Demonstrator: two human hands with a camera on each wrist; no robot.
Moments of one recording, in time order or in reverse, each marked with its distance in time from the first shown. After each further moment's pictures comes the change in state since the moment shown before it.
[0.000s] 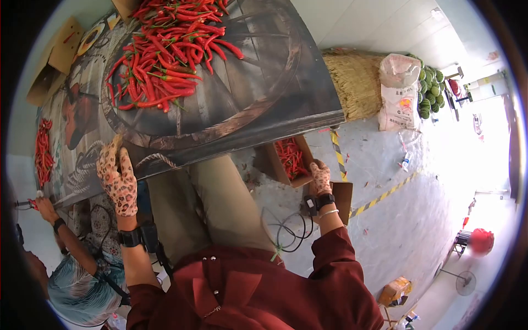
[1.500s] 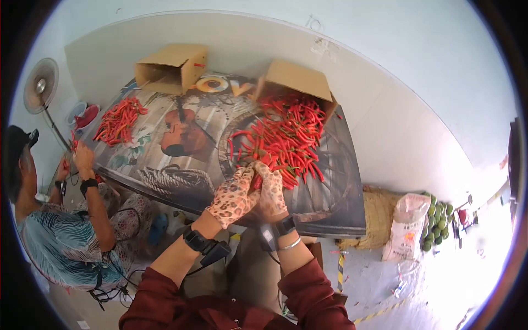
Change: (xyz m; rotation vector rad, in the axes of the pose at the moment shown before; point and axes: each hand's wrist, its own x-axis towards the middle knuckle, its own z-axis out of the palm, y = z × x) left_hand 0.069 0.029 -0.051 -0.629 -0.127 -0.161; right_hand -0.197 -0.443 0.210 1.018 -0.950 -0.243
